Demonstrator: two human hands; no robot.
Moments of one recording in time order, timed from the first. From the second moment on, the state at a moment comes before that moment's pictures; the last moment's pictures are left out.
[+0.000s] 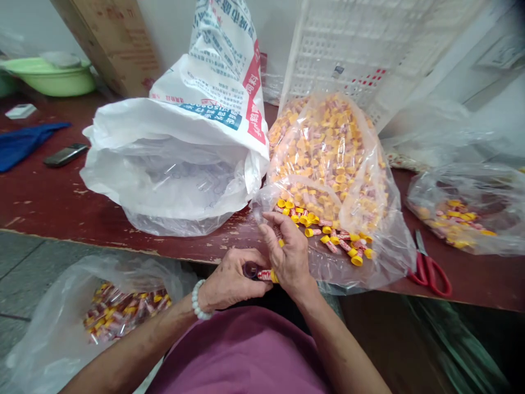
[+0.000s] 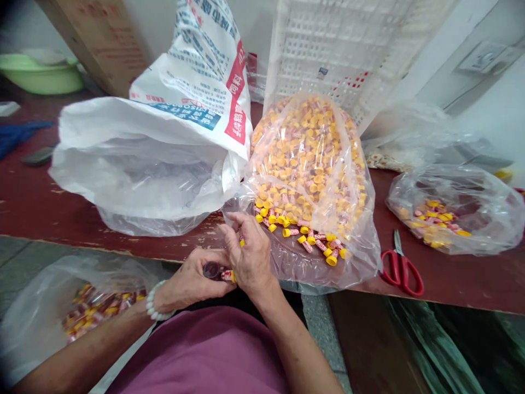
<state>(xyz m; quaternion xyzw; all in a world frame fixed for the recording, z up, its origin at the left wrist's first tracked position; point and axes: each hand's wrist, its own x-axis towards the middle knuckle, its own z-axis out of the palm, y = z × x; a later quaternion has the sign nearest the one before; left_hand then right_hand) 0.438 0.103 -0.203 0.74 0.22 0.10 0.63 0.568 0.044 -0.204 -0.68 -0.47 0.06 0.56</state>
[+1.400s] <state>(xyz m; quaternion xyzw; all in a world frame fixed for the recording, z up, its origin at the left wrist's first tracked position) 0.465 0.072 -0.219 0.90 0.18 0.06 0.39 0.564 0.010 -0.205 -0.72 -0.54 -0.02 0.43</state>
